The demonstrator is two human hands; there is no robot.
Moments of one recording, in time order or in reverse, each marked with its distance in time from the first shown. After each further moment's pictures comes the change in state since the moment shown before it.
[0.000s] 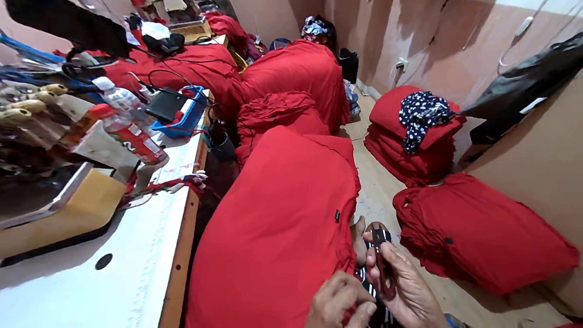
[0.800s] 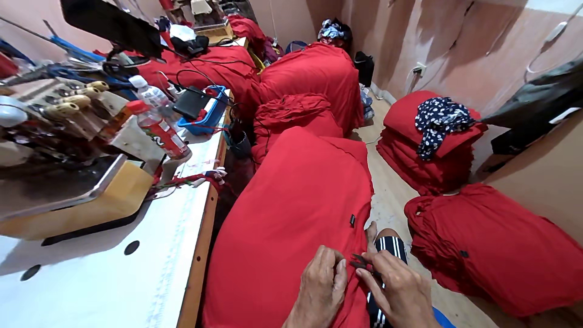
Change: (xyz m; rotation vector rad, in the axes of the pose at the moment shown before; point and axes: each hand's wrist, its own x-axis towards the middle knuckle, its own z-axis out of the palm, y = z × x) left_hand 0.013 -0.047 -0.019 0.491 0.262 -0.013; right_hand 0.009 0.021 0.002 -1.825 -0.024 -0.947
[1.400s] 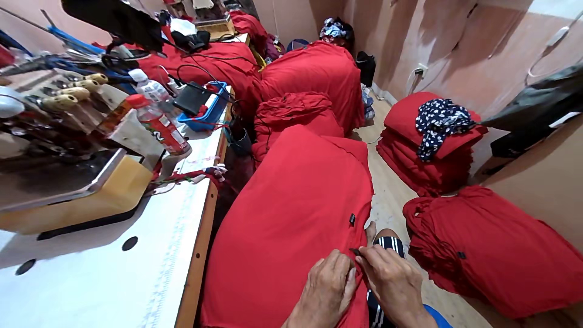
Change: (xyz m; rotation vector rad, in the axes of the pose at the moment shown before) left_hand -0.002 -0.001 0.003 0.065 -0.102 0.167; right_hand 0.005 0.008 0.023 -0.179 0.094 -0.064
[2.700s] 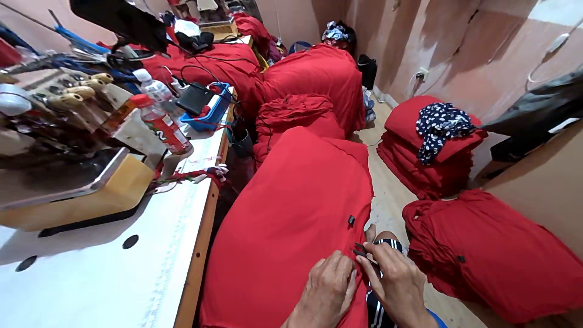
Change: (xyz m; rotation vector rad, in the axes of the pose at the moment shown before) left_hand 0.002 0.001 0.003 0.048 0.026 0.039; right_hand 0.002 0.004 -0.005 0.123 0.019 0.078
